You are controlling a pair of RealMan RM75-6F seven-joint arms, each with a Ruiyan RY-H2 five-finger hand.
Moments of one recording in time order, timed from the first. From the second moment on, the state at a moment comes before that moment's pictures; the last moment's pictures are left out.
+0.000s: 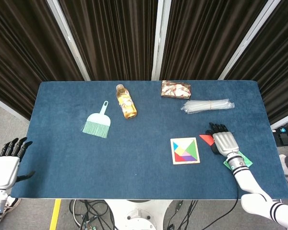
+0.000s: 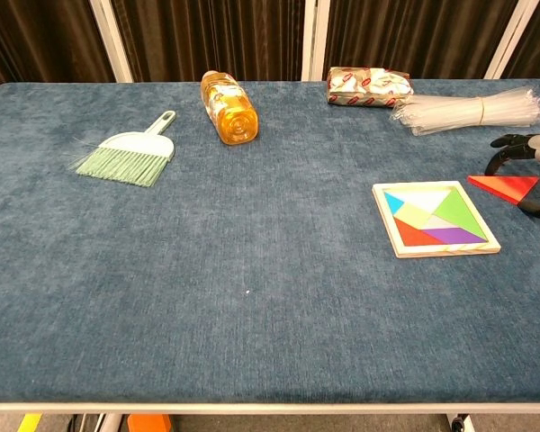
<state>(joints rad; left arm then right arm) -0.09 -1.18 -0.02 -1.54 1.51 1.47 0.09 0.54 -1.42 0.12 -1.25 -1.19 0.84 -0.20</state>
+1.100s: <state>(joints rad) -0.09 -1.19 -0.02 -1.52 1.50 1.46 0.07 0.53 -1.40 0.12 -1.30 -1.23 0.92 -0.15</state>
